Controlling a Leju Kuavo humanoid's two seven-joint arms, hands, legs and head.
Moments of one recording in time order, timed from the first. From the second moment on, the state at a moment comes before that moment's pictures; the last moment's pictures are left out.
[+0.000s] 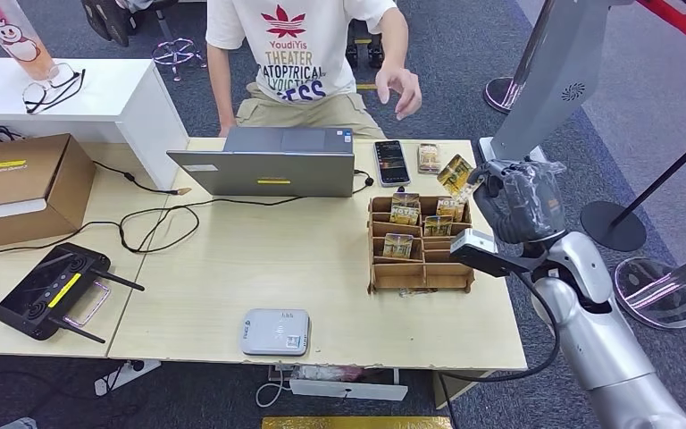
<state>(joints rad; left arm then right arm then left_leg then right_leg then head) -0.01 -0.04 0.09 -0.19 -0.06 0.21 -0.16 -0.42 -0.38 0.30 -1.33 0.63 -0.30 -0.40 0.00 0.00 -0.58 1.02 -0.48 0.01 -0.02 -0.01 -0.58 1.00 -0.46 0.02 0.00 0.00</state>
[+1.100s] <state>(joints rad) -0.08 -0.07 0.03 -0.19 -0.13 0.24 -0.05 -0.78 -0.12 0.45 -0.99 0.70 -0.32 -0.37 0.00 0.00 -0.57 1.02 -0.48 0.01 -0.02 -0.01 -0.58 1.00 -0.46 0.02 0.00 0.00</state>
